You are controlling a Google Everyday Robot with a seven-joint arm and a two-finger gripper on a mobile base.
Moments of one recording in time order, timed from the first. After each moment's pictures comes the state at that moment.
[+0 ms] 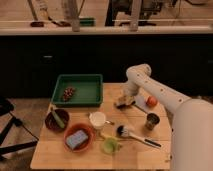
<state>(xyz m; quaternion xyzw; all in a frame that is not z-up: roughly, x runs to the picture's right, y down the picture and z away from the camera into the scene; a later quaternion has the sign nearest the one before) 0.148 0.071 0.929 -0.30 -0.10 -0.09 0.95</state>
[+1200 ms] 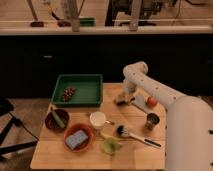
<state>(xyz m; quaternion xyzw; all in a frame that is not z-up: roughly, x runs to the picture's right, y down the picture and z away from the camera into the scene) 0.140 0.045 0.946 -0.27 -0.08 -0.09 0.96</state>
